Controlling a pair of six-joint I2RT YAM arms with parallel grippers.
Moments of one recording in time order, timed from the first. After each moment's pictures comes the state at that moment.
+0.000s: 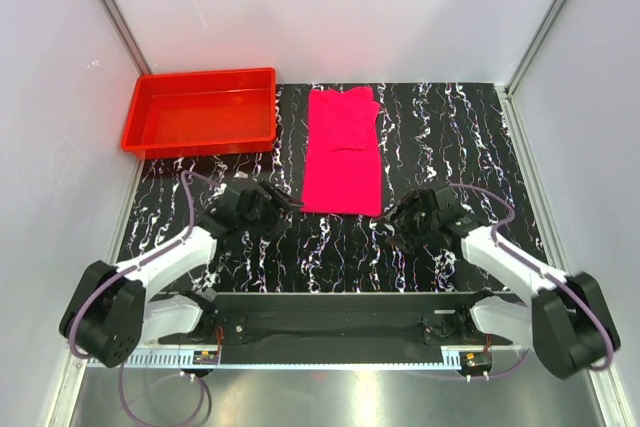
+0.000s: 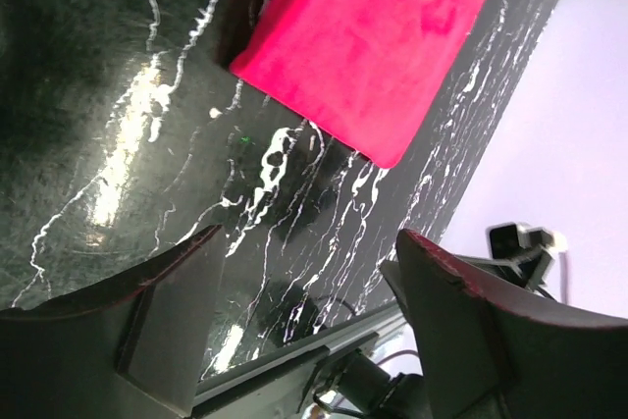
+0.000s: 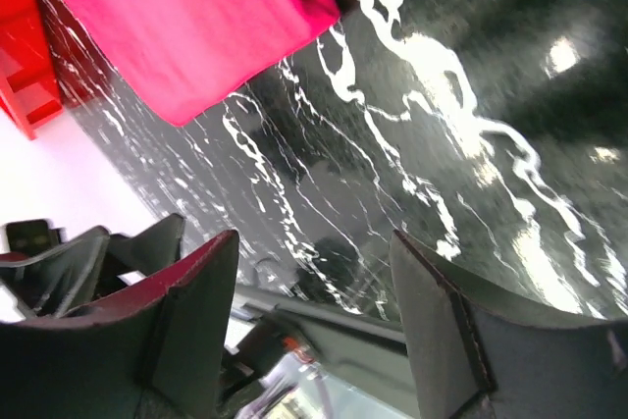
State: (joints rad) left arm -0.50 1.16 0.52 -0.05 0.14 -1.32; right arm 0.42 1.11 0.52 -0.27 -0.21 1.28
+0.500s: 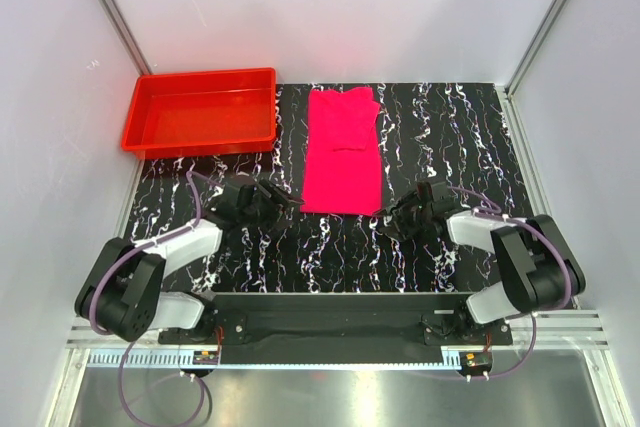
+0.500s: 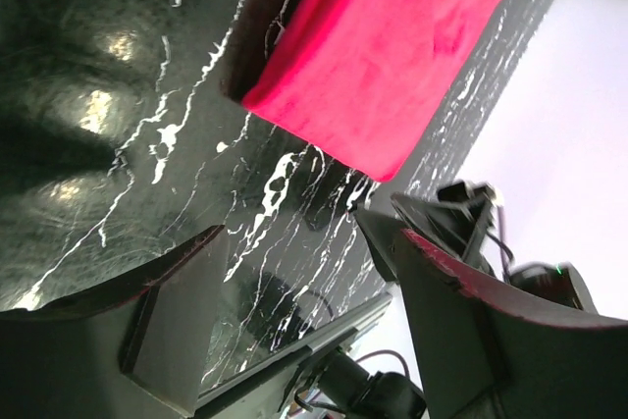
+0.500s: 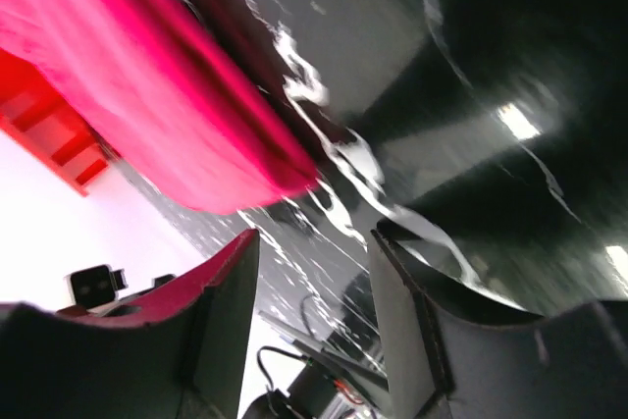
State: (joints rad) left arm -0.42 1.31 0.51 0.10 0.26 -1.34; right arm 0.31 1.47 0.51 0.07 -0.30 1.36
